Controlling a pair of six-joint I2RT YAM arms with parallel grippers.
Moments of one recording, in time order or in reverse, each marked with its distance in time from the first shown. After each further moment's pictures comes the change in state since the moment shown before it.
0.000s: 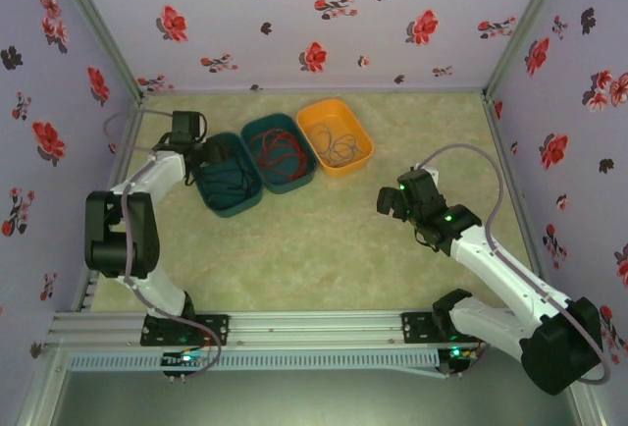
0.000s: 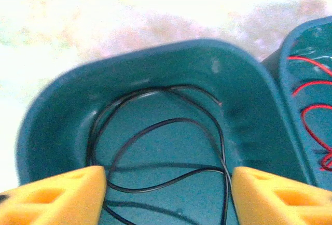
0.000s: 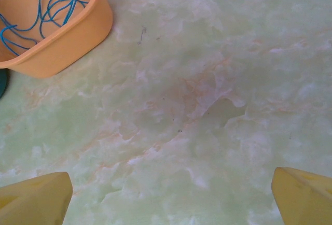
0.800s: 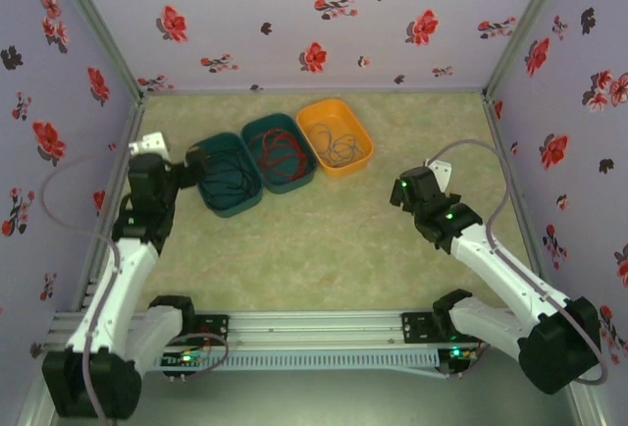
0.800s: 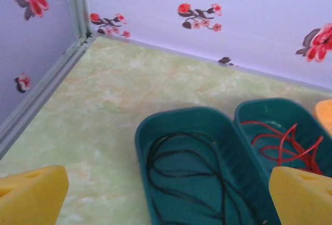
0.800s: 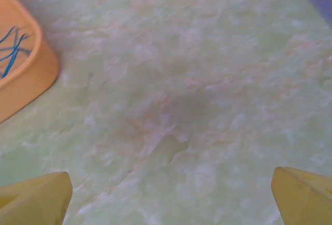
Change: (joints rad) left arm 0.000 -0.811 -0.455 0.119 -0.170 0.060; right arm -0.031 0.008 0.006 0.026 0.243 -0.013
